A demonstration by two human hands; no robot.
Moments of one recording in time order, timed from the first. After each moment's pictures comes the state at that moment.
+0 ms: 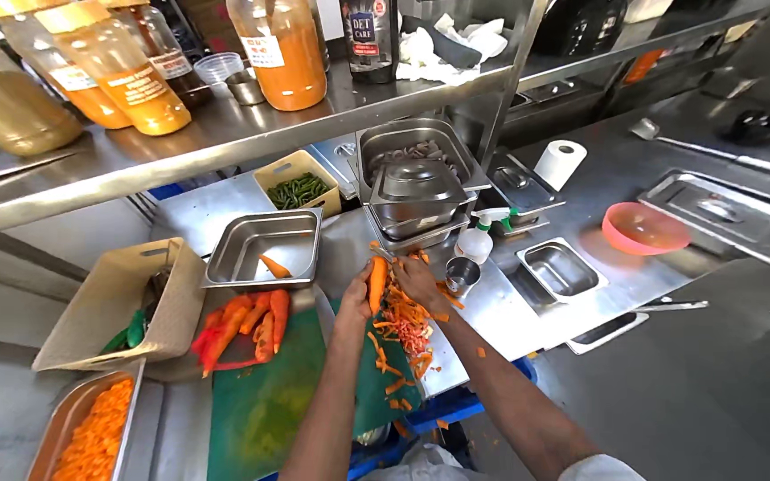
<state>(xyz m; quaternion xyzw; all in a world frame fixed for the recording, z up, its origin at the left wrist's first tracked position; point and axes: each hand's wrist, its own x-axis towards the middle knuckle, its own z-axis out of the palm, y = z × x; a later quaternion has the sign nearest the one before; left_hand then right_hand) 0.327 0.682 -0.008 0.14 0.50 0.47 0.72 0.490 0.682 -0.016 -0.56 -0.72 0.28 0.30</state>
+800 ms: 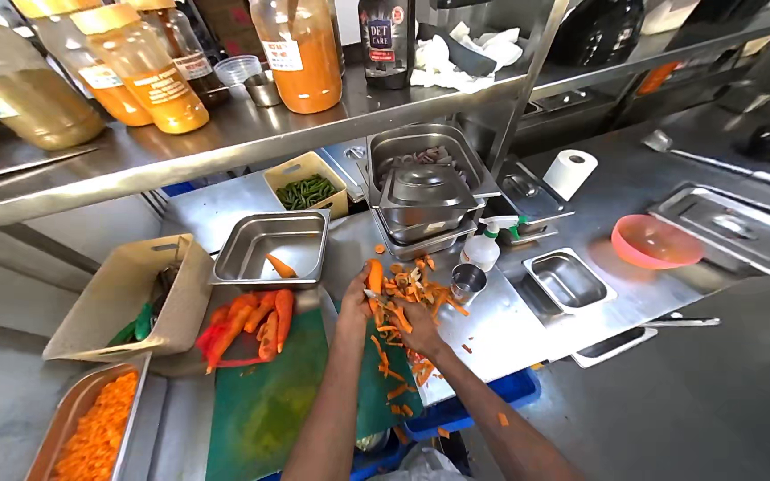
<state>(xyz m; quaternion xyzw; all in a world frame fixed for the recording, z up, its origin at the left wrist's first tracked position) 0.321 0.689 -0.014 0.08 0.49 0.53 0.69 0.475 0.637 -0.054 -0.53 -0.74 0.35 0.24</state>
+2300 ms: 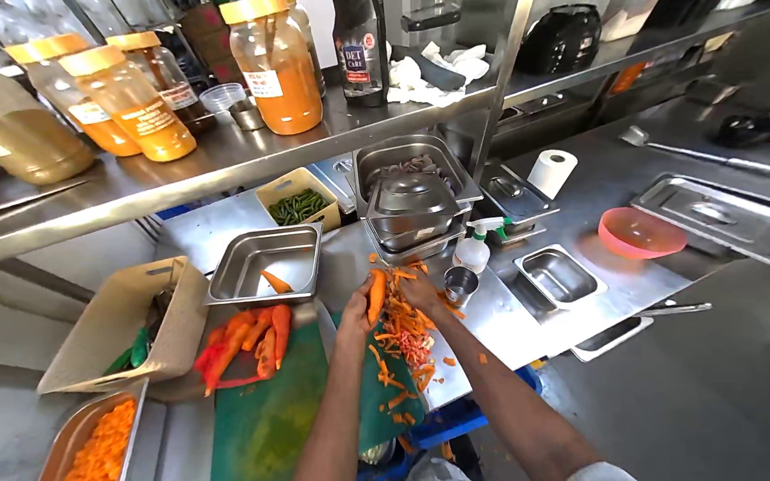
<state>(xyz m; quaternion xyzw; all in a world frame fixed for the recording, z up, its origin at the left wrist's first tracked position) 0.326 0.684 -0.020 0.15 0.46 0.48 0.73 0.491 0.689 -0.019 -0.58 -0.63 0.39 0.34</state>
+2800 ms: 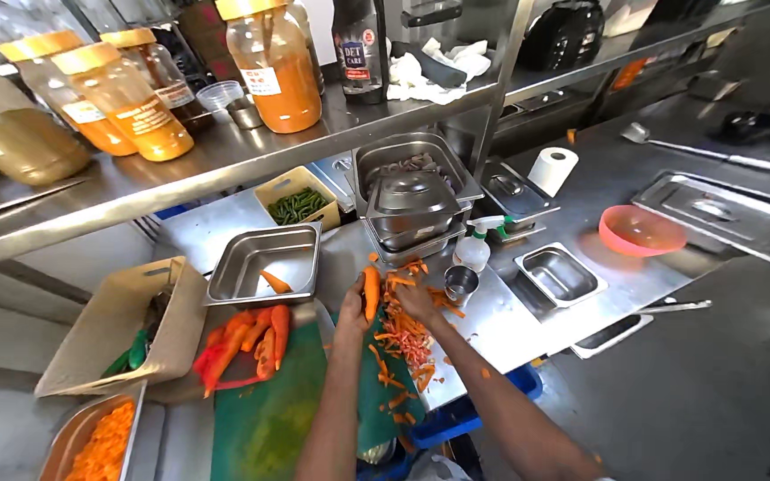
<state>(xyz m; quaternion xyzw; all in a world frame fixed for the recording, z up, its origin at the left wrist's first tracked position) 0.321 0.687 -0.022 0.13 0.47 0.52 0.70 0.481 0.679 -0.028 -0.56 -0.63 0.43 0.33</state>
